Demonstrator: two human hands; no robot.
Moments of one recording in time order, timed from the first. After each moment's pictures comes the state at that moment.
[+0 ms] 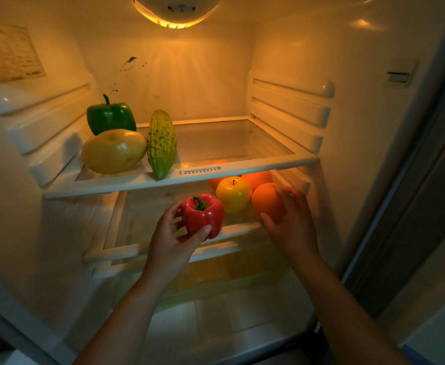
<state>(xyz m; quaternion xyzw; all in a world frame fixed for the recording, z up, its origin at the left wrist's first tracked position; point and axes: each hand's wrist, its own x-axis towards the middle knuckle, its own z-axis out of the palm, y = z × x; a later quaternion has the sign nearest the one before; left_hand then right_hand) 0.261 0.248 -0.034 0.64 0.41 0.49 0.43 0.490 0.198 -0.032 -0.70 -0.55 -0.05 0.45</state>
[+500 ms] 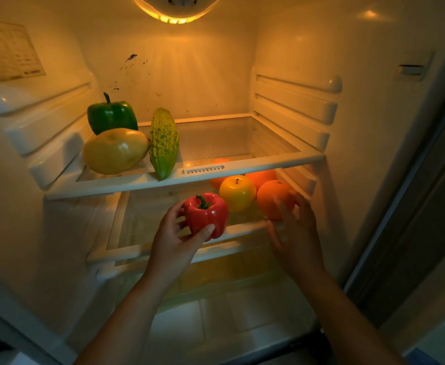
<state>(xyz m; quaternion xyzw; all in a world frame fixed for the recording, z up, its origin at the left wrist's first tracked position) 0.260 0.248 -0.030 0.64 0.41 0.47 0.44 0.479 0.185 -0.049 -0.64 -0.60 -0.17 0.46</state>
